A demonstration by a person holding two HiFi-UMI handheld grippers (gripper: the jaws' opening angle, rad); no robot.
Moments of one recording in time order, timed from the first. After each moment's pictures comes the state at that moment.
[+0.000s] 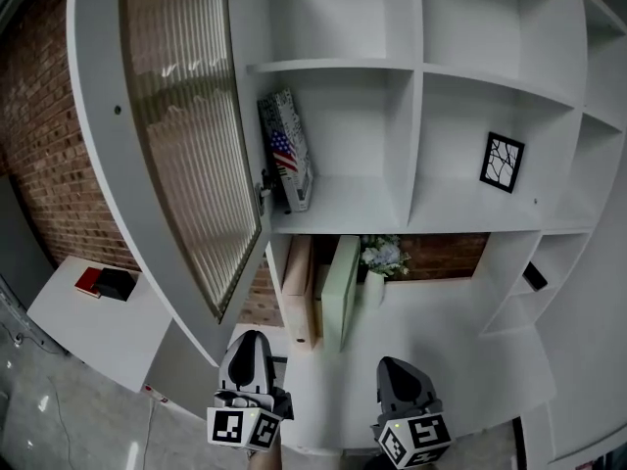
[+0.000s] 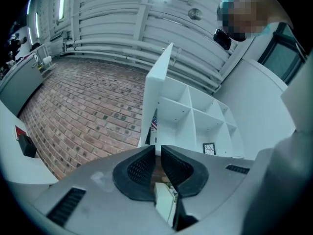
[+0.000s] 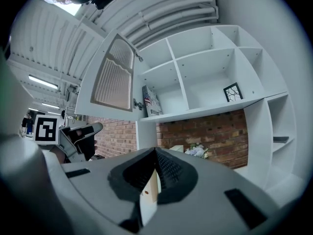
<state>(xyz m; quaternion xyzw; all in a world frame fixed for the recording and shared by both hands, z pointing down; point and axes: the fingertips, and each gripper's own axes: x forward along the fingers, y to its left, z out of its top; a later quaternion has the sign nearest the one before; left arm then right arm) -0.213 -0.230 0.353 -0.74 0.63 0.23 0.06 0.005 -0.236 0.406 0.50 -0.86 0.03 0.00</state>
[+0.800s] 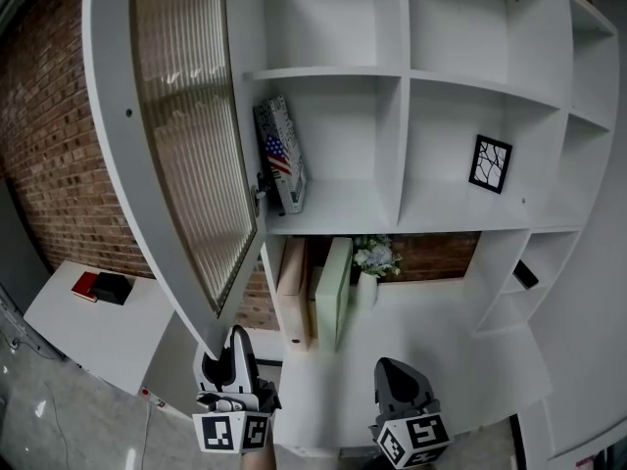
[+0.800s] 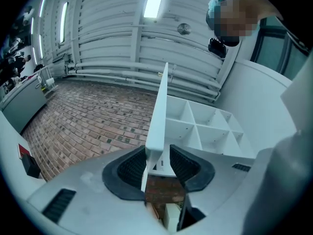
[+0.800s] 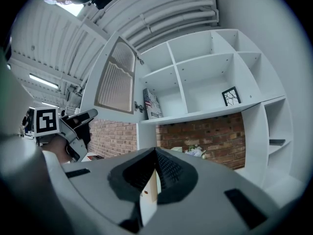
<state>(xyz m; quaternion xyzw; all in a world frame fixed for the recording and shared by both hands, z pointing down) -0.234 -0.193 0.301 -0.68 0.66 0.28 0.15 0.011 -0.221 0.399 0.51 -0.86 0.02 0.00</state>
